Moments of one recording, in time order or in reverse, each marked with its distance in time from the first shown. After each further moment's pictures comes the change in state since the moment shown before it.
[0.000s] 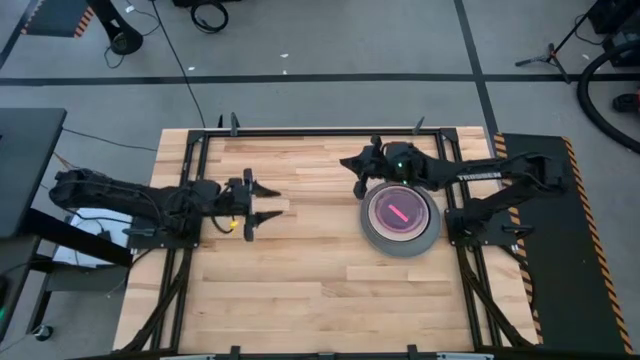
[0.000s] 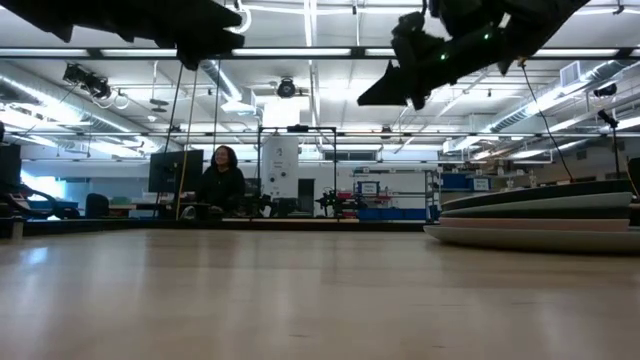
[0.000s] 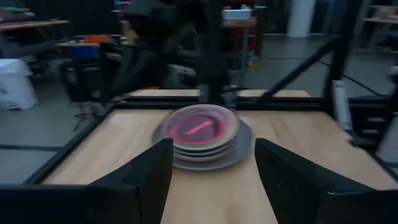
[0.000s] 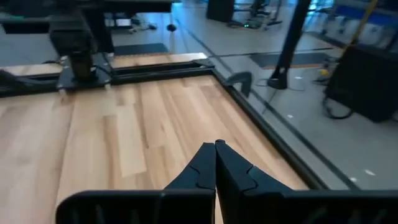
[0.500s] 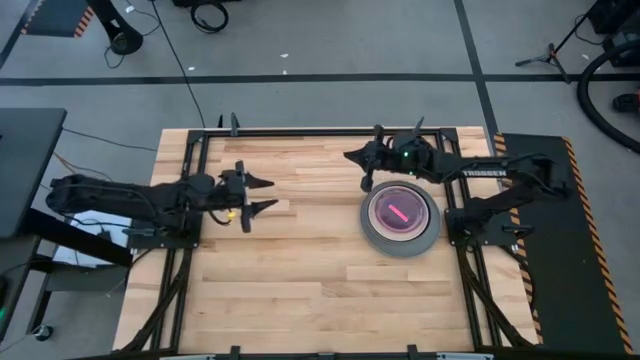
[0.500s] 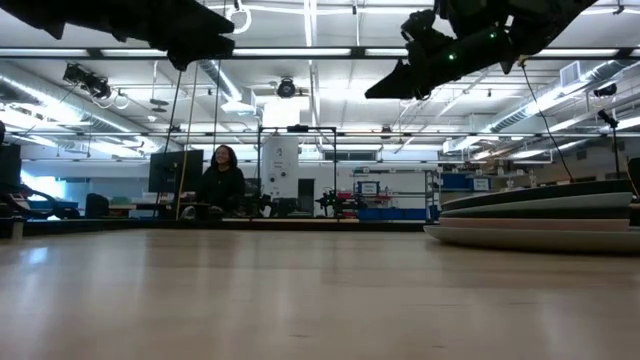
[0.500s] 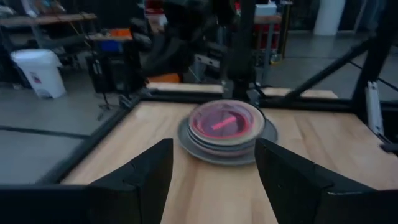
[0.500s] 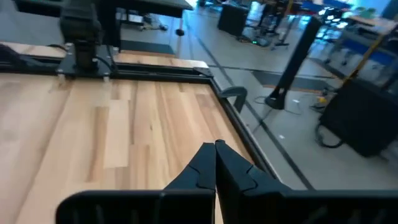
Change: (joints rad) left arm 0.073 -0.079 0.000 -0.102 -0.027 -0.013; right arm -0.104 -0.036 0.000 -0.006 -0.141 -0.188
